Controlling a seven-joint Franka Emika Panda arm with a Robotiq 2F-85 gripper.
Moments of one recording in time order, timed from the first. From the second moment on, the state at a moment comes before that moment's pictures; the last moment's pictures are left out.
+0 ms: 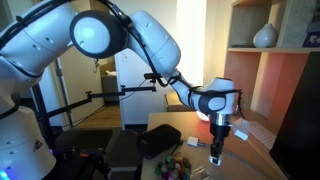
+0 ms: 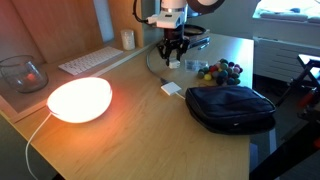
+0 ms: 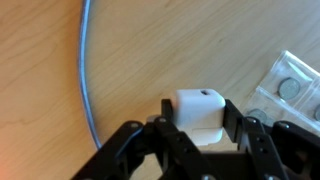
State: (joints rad) arm 0.03 0.97 0.11 -1.42 -0.30 2.36 -2.16
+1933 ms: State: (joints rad) arm 0.03 0.77 -0.06 -1.82 -0.74 2.27 -1.70
